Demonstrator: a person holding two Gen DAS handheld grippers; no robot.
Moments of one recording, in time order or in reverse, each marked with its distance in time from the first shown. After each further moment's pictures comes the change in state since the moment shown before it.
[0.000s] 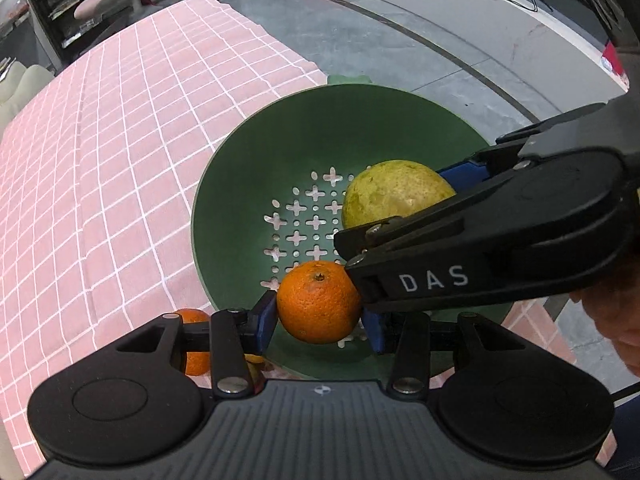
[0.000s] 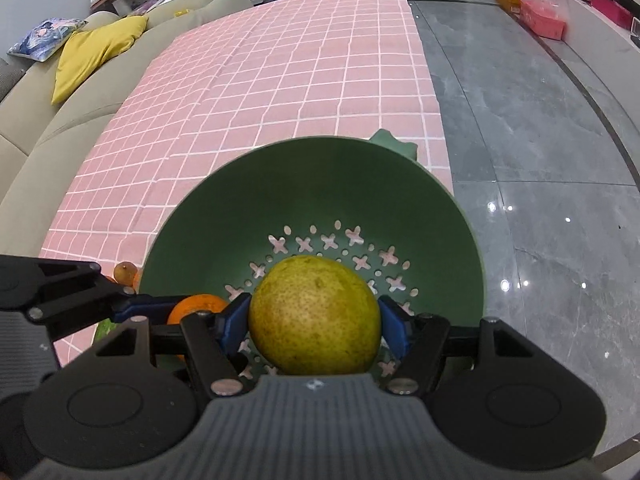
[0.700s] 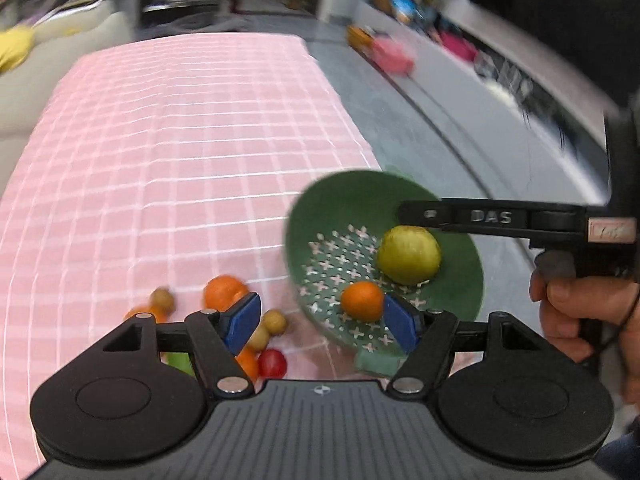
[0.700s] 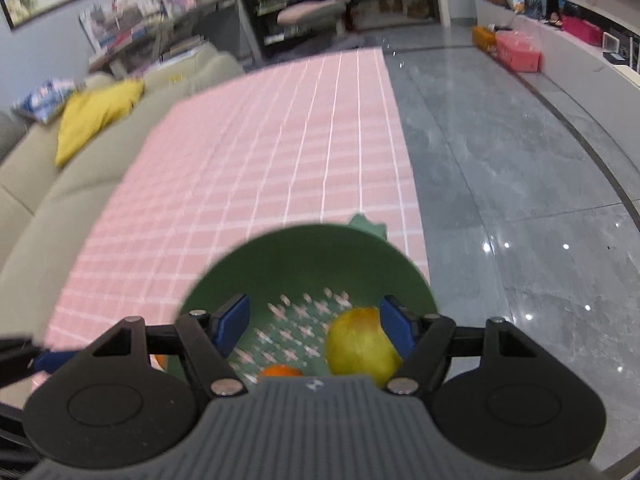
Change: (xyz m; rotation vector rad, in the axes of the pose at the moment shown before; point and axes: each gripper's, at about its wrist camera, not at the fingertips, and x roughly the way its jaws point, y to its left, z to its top) left arm -0.100 0.045 -0.051 -0.426 -0.220 -0.073; right arm -0.046 -0.015 0.011 0.069 -0.202 0.007
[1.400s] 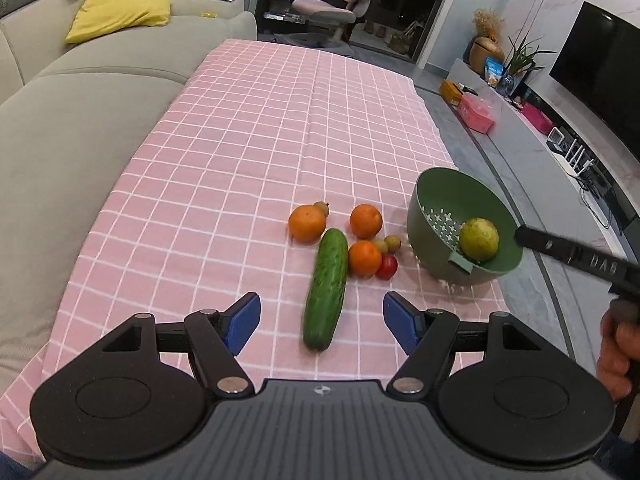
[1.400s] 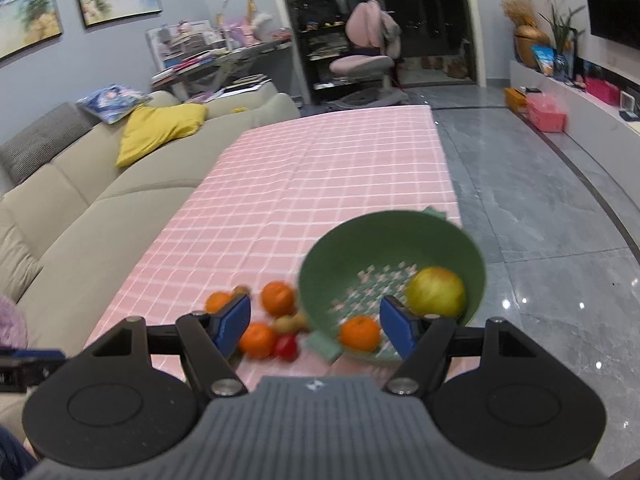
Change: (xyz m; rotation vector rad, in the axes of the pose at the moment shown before) left arm -0.144 0.069 -0.112 -0.226 -0.101 0.161; right arm -0.121 0.080 -0.098 -0.139 -0.150 0.077
